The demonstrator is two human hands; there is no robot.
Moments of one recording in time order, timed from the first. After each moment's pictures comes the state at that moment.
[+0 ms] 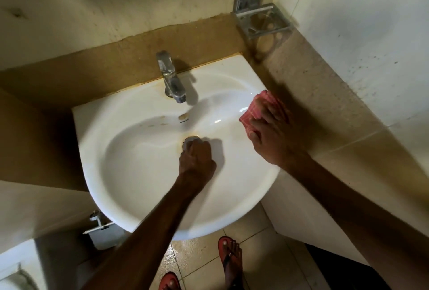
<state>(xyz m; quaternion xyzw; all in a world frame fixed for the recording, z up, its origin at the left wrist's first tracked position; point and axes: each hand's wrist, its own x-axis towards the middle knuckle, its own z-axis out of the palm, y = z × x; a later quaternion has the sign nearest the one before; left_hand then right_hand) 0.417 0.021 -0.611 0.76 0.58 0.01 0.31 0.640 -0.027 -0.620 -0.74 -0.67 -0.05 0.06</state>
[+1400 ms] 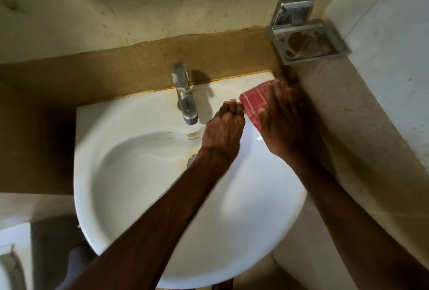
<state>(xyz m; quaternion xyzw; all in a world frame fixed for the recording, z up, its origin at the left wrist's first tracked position) 0.485 0.118 -0.595 0.87 0.48 -0.01 0.09 0.658 0.096 -0.652 -0.74 -0.64 -0.11 0.15</state>
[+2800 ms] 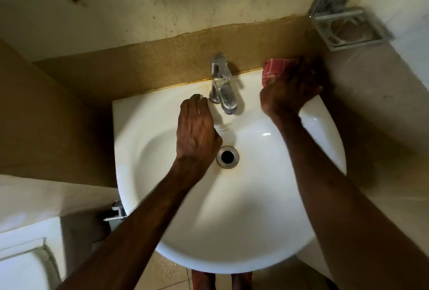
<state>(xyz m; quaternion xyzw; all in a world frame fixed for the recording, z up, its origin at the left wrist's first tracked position) 0.364 0.119 -0.600 0.79 0.60 0.14 0.07 0.577 0.170 -0.634 -0.89 -0.44 0.02 0.12</state>
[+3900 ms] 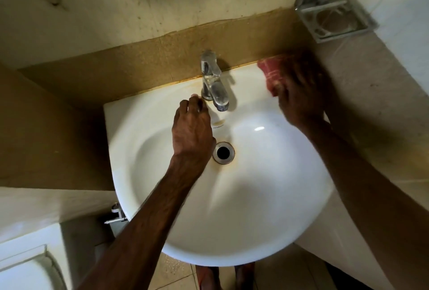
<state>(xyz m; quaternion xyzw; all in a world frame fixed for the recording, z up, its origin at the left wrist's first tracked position) 0.368 0.119 -0.584 0.81 0.58 0.02 0.10 0.639 0.118 -0.642 -0.75 -0.62 -0.13 0.20</state>
